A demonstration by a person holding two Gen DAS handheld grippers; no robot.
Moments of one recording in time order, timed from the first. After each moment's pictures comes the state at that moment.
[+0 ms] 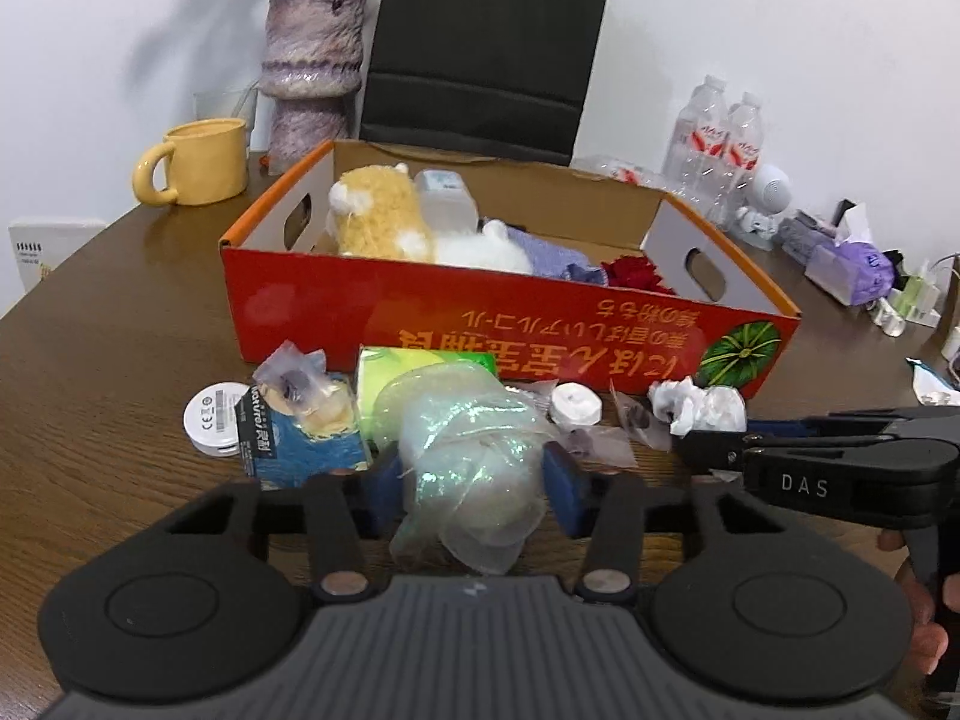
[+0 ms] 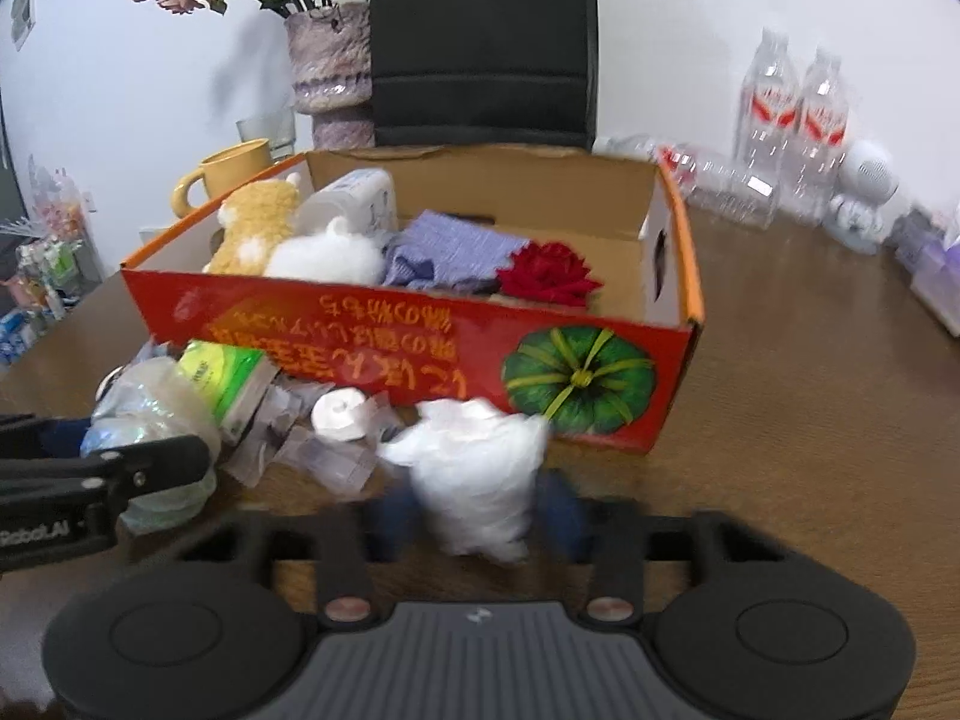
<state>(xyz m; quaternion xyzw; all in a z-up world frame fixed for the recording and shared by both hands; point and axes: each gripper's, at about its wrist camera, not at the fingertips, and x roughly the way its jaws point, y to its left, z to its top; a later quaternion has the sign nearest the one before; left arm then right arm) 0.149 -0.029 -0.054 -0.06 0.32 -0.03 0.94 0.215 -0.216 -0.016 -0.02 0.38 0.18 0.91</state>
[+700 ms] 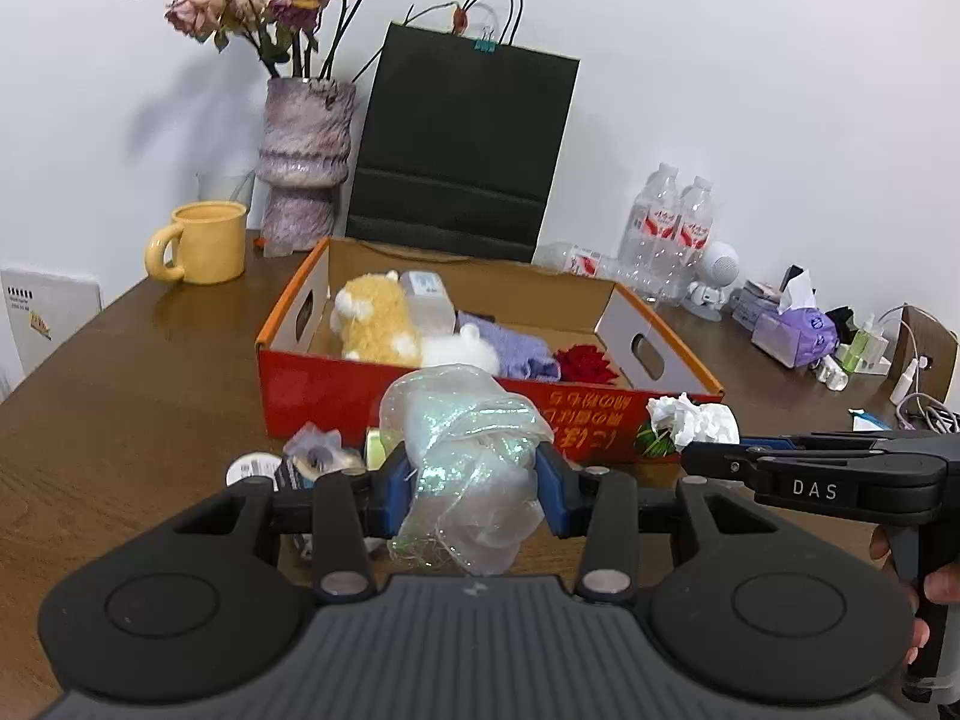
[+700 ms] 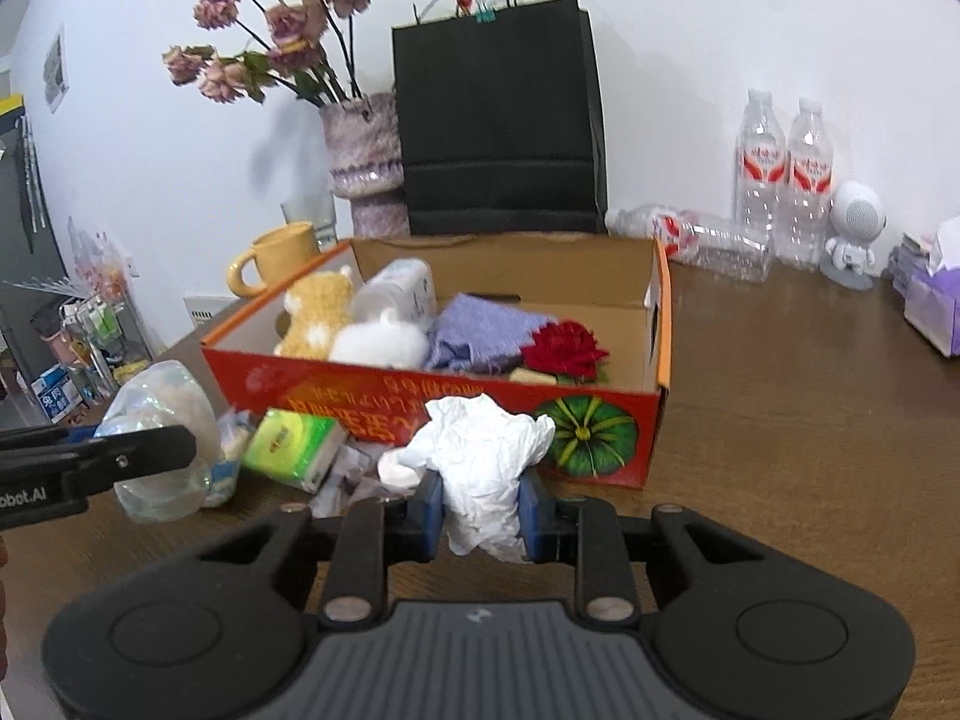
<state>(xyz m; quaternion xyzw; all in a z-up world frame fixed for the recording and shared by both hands) 0.108 -0.016 -0.002 -0.08 0.26 -0.06 0.96 0.176 -0.236 0.032 0.00 0.31 0.21 0.93</state>
